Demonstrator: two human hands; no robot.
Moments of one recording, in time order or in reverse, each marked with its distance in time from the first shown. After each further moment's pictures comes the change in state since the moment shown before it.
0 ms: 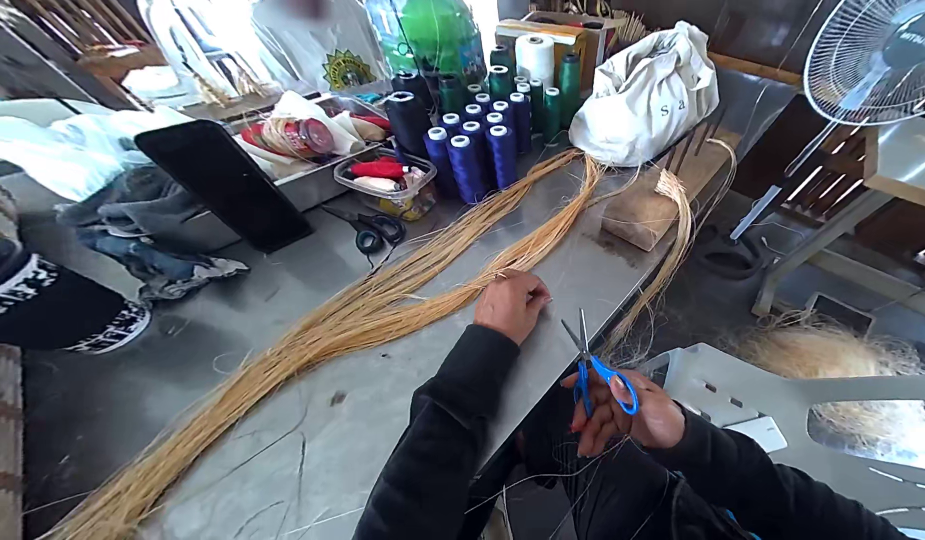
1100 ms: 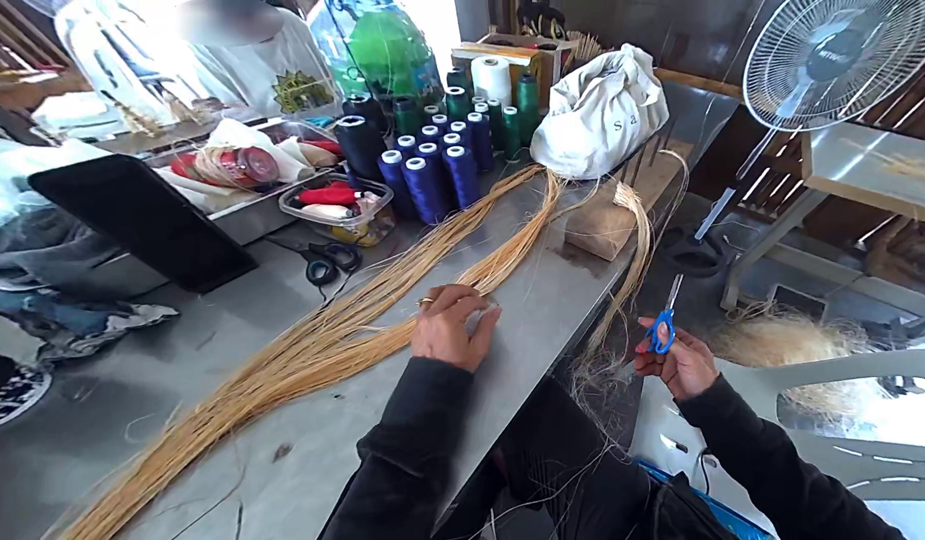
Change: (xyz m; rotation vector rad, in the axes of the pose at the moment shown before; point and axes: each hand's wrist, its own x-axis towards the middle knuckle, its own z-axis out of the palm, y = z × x) left_hand -0.011 -0.025 -0.005 0.102 0.209 0.112; right_hand -0.029 -0.040 -0.068 0.005 0.954 -0.282
